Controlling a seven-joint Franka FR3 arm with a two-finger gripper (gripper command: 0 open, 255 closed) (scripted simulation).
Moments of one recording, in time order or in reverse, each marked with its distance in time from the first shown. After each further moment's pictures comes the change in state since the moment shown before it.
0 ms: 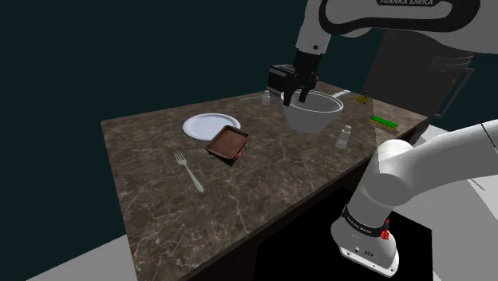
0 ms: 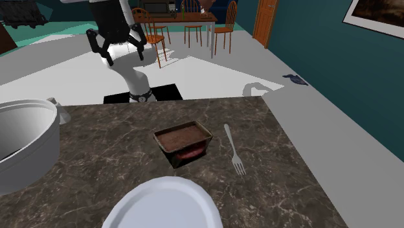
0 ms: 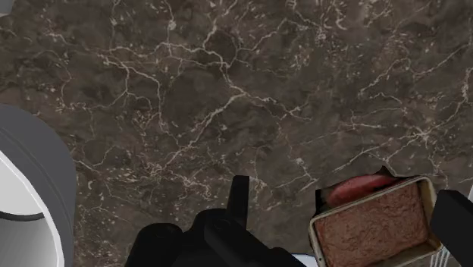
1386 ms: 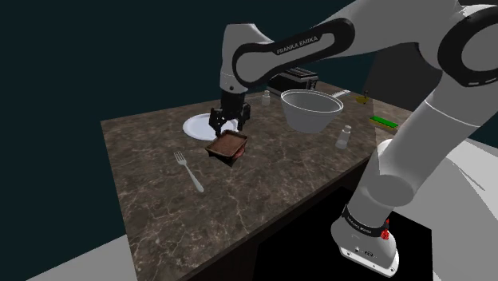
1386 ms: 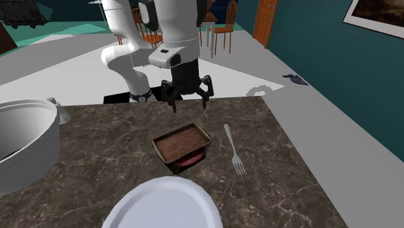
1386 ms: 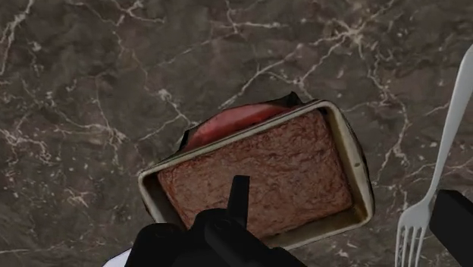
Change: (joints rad) arm 0.054 0.560 0.280 0.156 0.015 0.427 0.369
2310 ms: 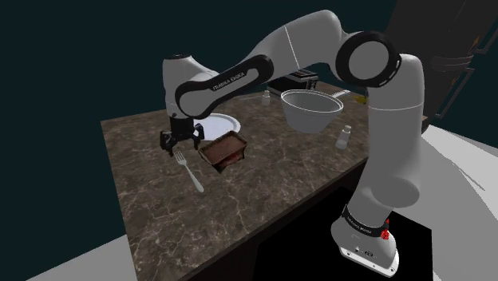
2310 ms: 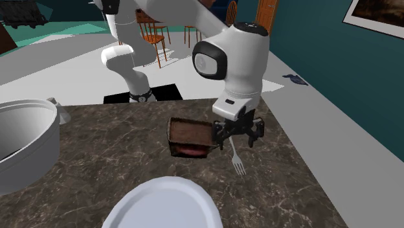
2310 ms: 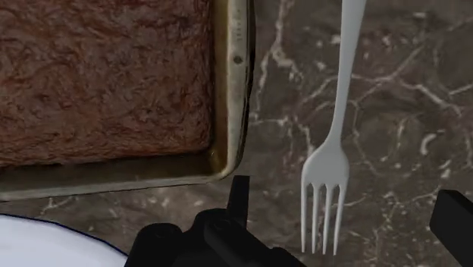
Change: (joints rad) arm 0.102 0.564 0.058 0.460 -0.228 0.077 0.314
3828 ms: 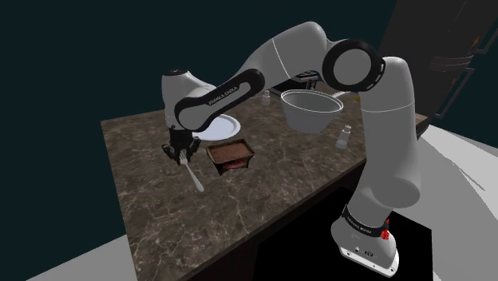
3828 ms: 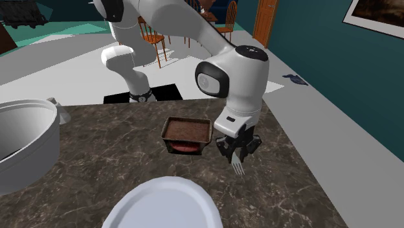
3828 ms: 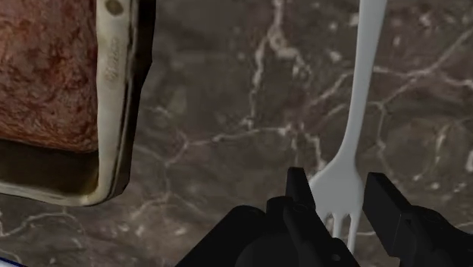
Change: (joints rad) arm 0.015 0.086 -0.019 0.013 -0.037 0.064 0.032
